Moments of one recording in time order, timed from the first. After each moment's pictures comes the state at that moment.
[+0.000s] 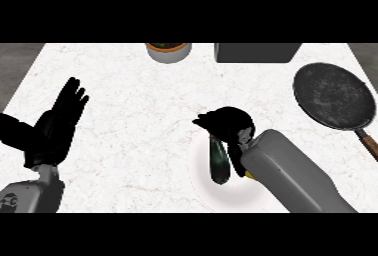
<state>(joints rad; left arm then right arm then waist) -0.16 0.23 0.03 -1.61 0.18 0.12 0.25 -0.68 -0.22 0.59 -1.28 0.68 0.76 0.31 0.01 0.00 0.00</state>
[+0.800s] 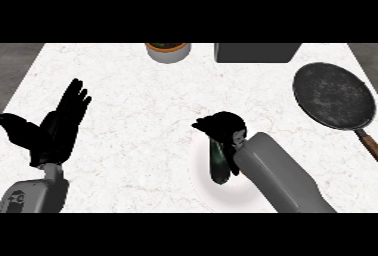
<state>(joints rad) -0.17 0.20 0.06 -1.57 0.14 0.09 0.22 -0.66 -0.12 0.53 -1.07 0.89 0.68 0.13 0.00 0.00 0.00</state>
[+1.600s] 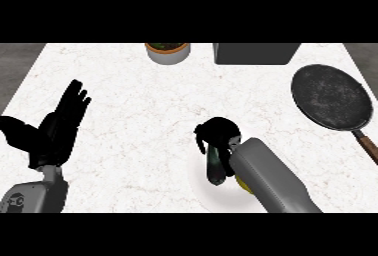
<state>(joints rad) -0.16 0.18 0.07 -1.59 0.12 0.07 0.23 -0.64 -0.05 0.50 -0.93 1.02 0.52 -0.03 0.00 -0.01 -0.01</state>
